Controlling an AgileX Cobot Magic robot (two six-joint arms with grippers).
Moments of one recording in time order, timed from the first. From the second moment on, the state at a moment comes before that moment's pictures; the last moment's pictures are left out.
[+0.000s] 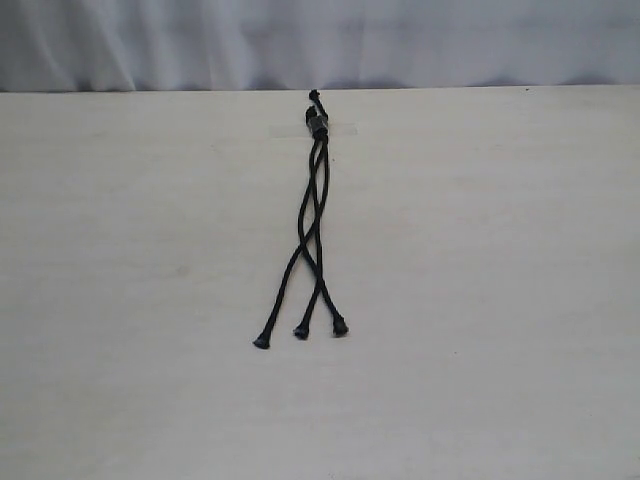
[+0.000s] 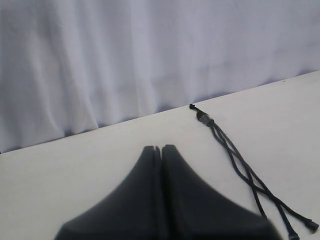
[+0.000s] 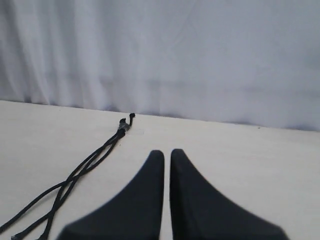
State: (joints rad) left arm 0.02 0.28 -0.58 -0.27 0.60 0.29; right arm 0.19 0.01 -0.19 0.01 0.36 -0.01
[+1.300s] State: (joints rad) left arm 0.02 0.28 -0.58 -0.27 0.60 0.29; right arm 0.13 0.01 0.00 0.04 0.34 -0.01
